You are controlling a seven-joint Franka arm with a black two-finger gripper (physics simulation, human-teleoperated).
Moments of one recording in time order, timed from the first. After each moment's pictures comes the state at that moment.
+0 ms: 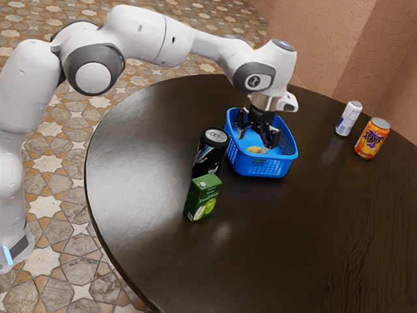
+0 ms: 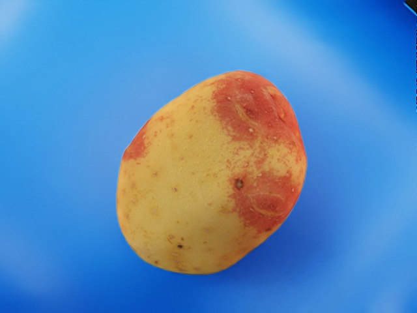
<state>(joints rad) 0.14 0.40 -0.07 -1.44 0.02 1.89 -0.44</state>
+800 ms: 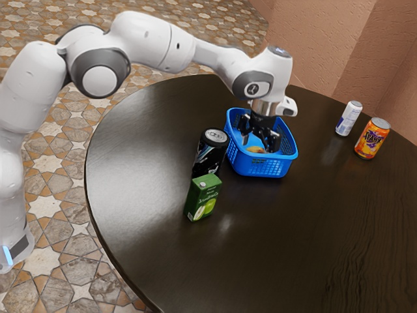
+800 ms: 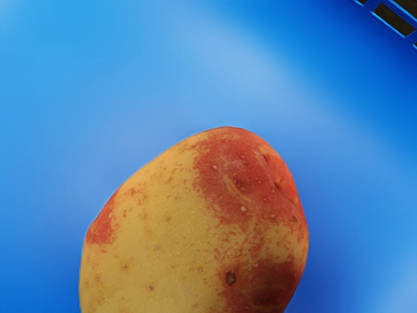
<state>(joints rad) 0.15 0.45 -0.06 -1.44 -0.01 1.98 -0.39</state>
